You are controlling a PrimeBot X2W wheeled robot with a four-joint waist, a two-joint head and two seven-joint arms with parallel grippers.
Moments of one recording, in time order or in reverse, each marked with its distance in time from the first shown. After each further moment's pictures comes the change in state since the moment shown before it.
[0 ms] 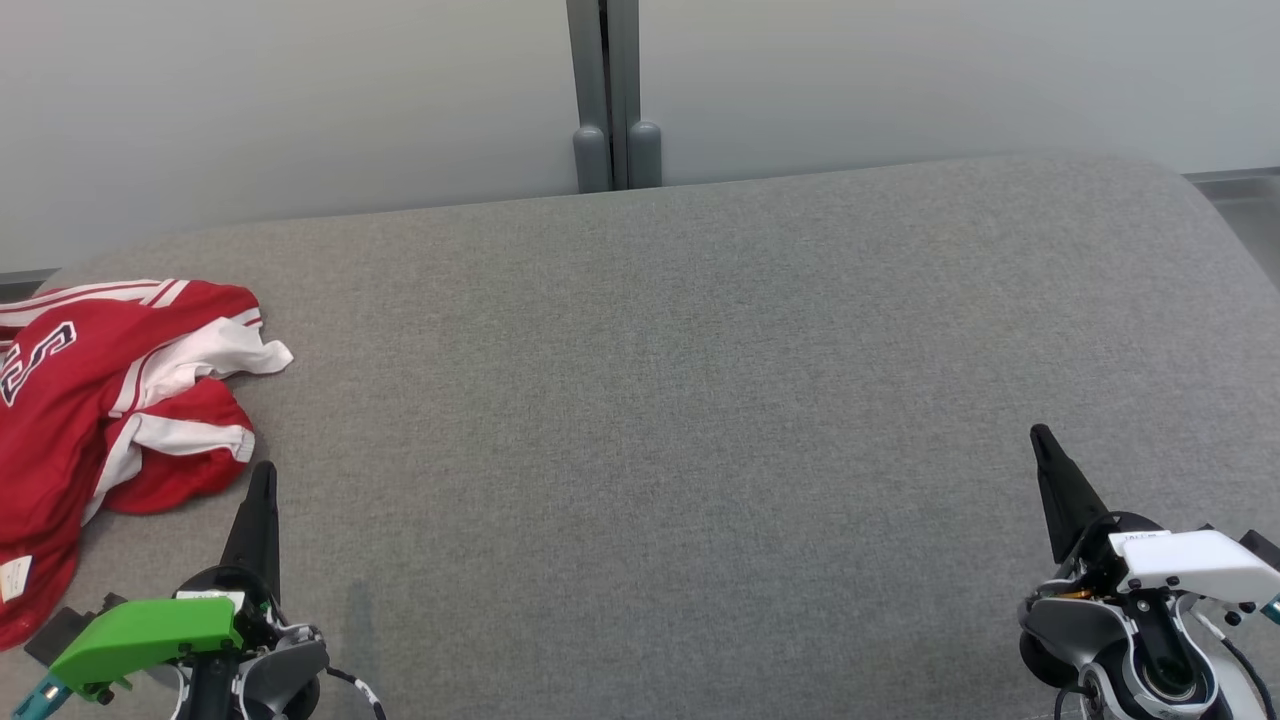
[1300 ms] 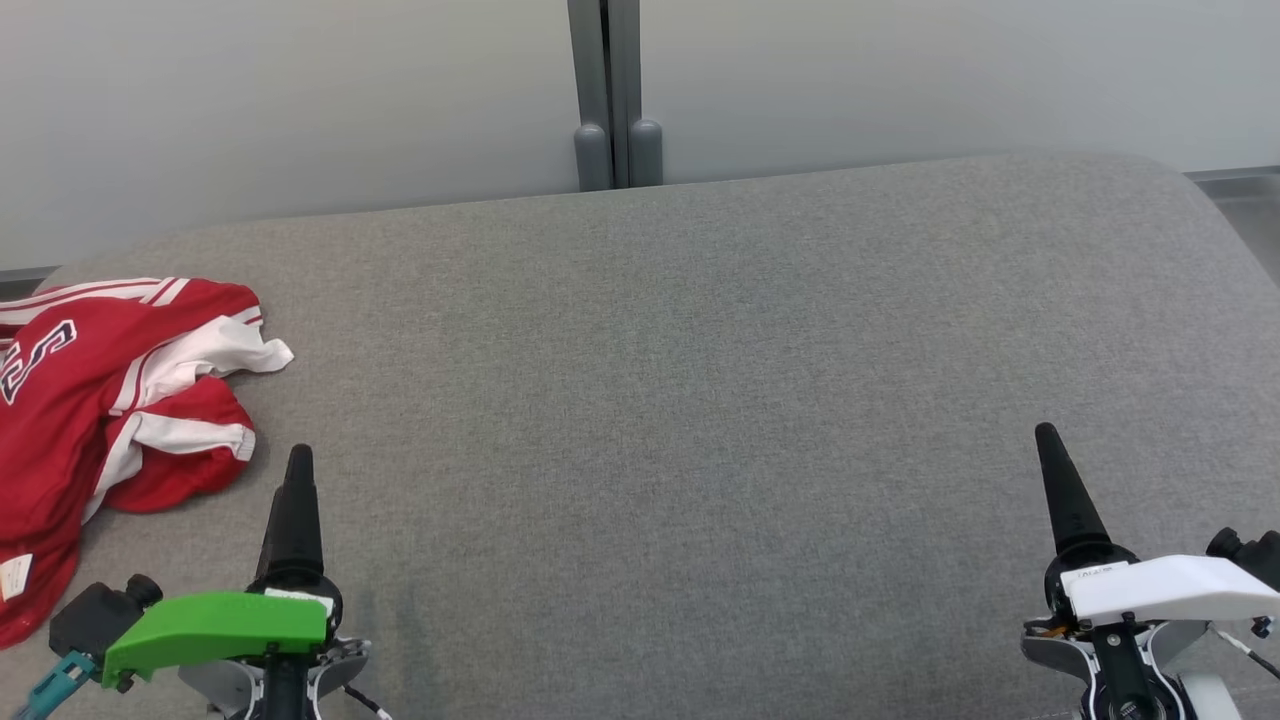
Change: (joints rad) left arm 0.044 -0.009 -0.095 -0.089 0.402 0.078 -0.142; right arm 0.081 0.008 0.040 -0.103 -0.434 0.000 -0.140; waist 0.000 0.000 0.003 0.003
